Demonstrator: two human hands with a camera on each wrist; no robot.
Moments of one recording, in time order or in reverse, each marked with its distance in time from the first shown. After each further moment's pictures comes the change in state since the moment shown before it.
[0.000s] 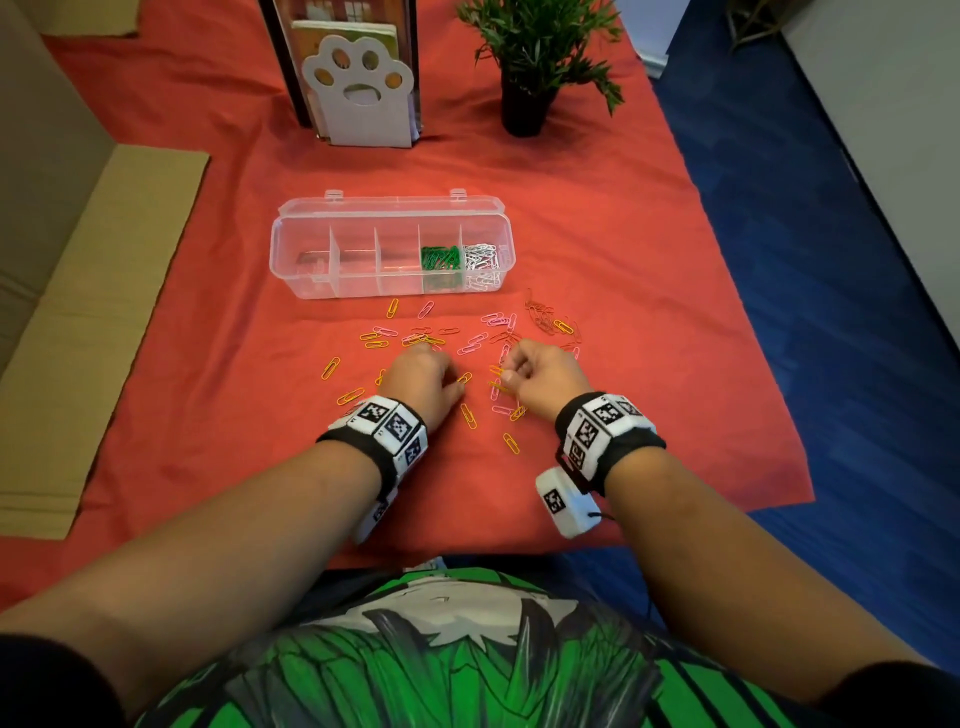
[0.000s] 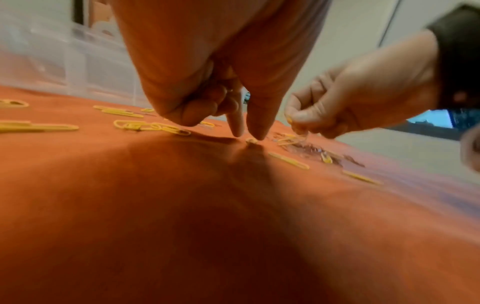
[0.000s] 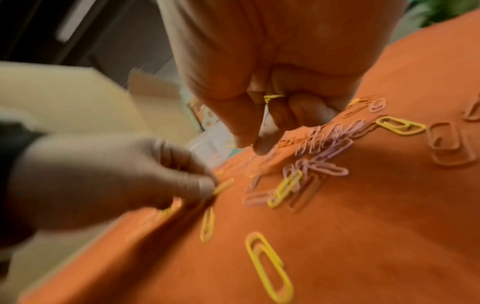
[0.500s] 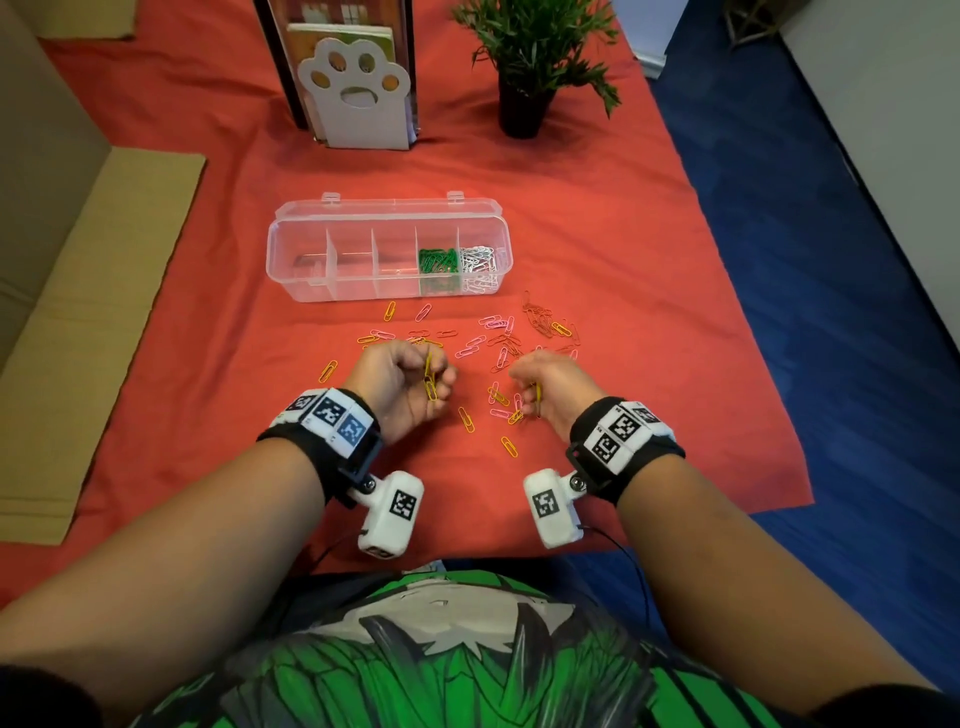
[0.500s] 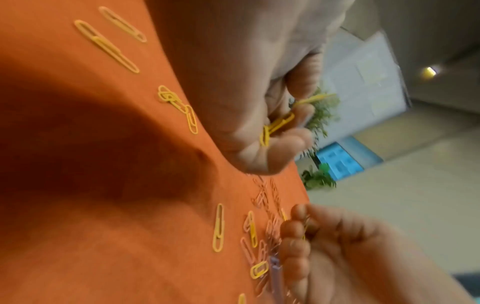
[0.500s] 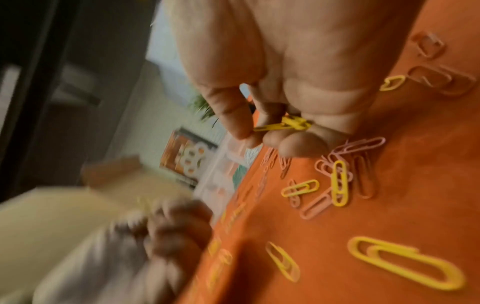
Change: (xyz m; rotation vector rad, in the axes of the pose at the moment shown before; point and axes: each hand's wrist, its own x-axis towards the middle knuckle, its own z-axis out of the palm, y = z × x) left_hand -0.012 0.000 -0.036 -1.583 -0.459 -0.405; right_hand -0.008 -0.006 -0.008 0.765 -0.116 0.360
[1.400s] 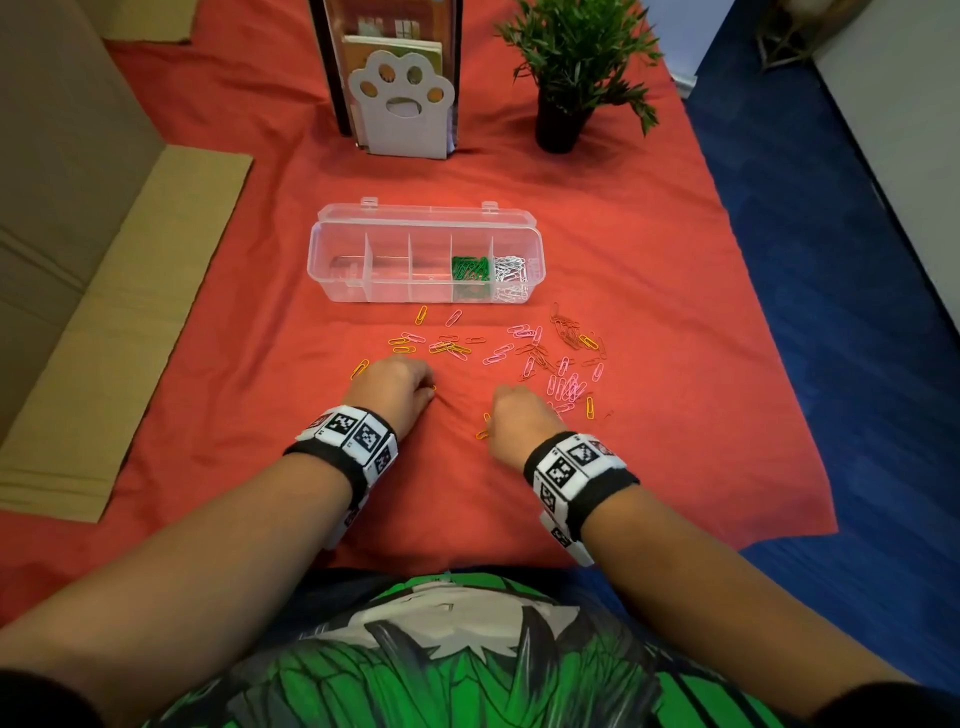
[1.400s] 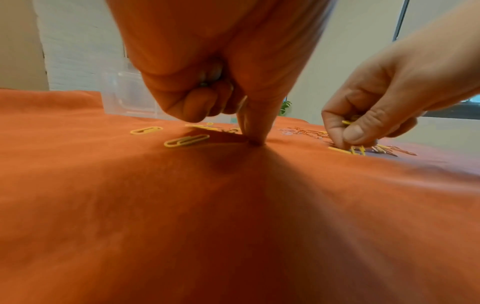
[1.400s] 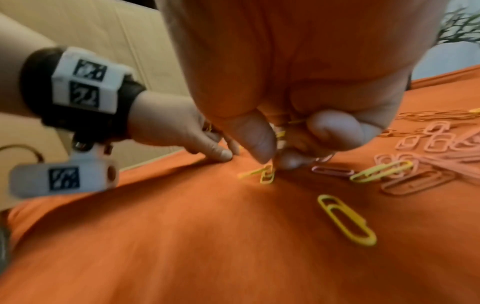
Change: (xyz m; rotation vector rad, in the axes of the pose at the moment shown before) left_hand -0.002 -0.008 -0.048 1.598 0.488 0.349; right_hand -0.016 0.013 0.058 -1.339 0.011 -0.301
